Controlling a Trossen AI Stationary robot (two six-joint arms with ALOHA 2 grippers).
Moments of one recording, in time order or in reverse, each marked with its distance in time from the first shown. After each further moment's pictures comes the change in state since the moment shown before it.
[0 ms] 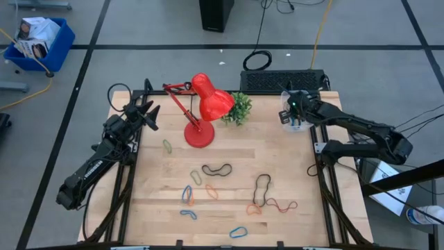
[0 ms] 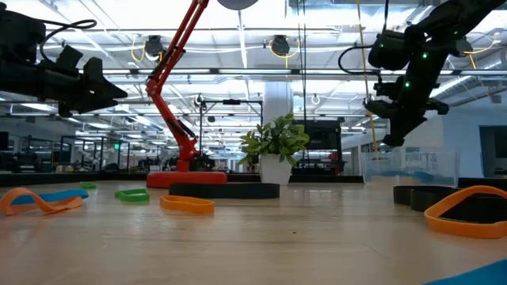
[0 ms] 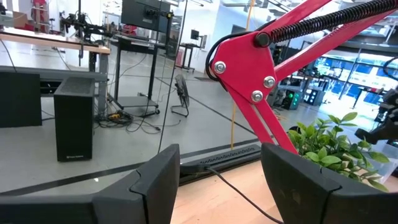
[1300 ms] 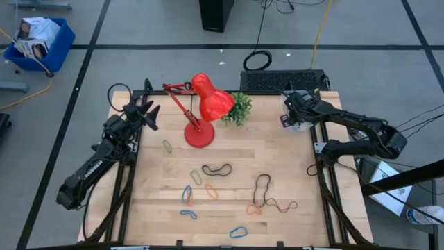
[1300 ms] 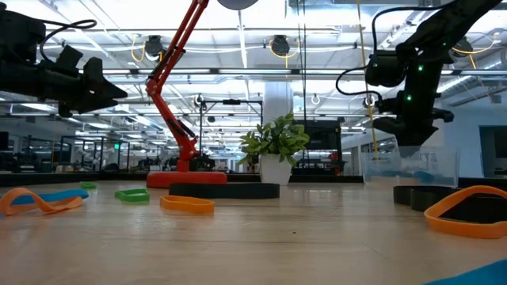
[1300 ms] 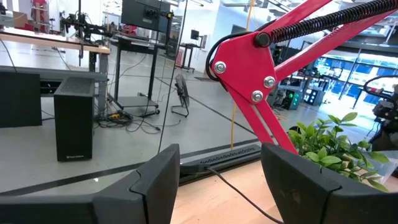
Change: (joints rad) left arm 0.000 0.000 0.000 0.000 0.000 0.000; right arm -0.039 0.099 0.000 -0.061 -0.002 -0.054
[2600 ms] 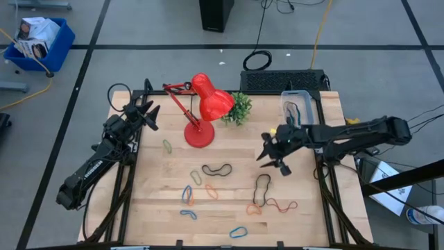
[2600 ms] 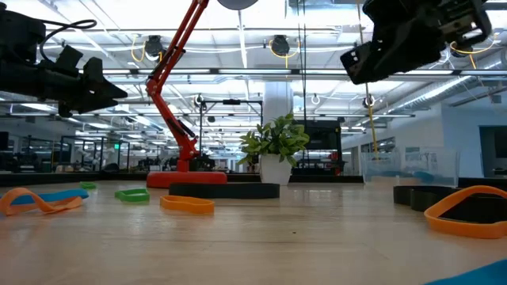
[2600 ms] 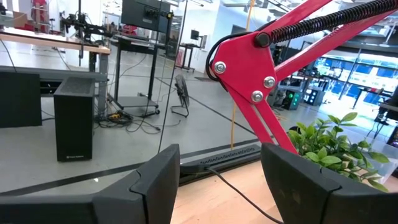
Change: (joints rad) left arm 0.000 0.000 0.000 0.000 0.000 0.000; right arm 0.756 -0.067 0.000 0.457 -0.733 -0.656
